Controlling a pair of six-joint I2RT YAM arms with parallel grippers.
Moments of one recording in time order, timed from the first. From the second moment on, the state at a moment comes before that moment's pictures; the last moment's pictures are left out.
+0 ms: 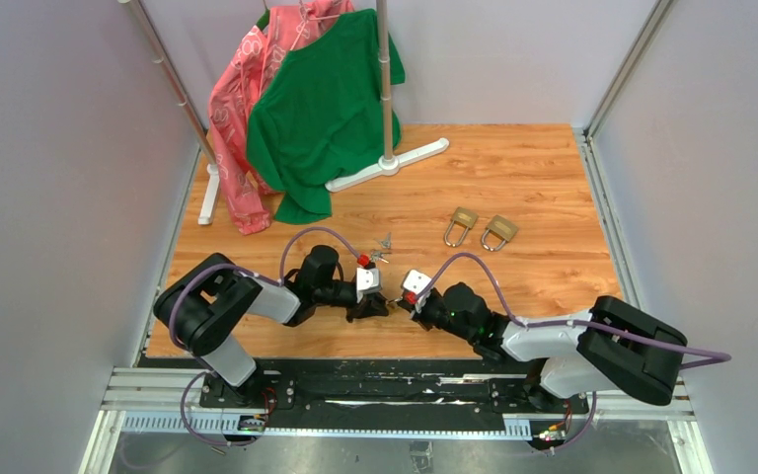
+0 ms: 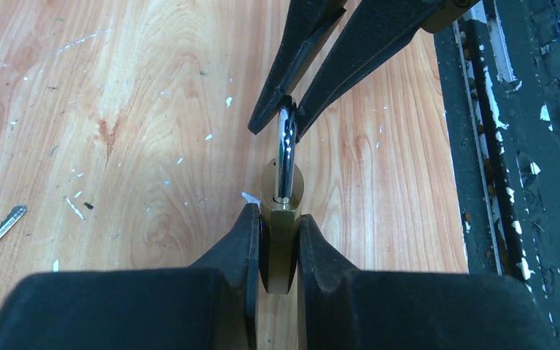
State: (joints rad) left arm -0.65 1.62 0.38 0.71 0.82 0.33; right arm 1.03 1.32 0.24 0.74 -0.01 -0.18
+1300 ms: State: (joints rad) left arm -0.75 1.69 0.41 0.85 0.73 0.07; right arm 1.01 1.11 0.36 0.27 -0.02 -0.36
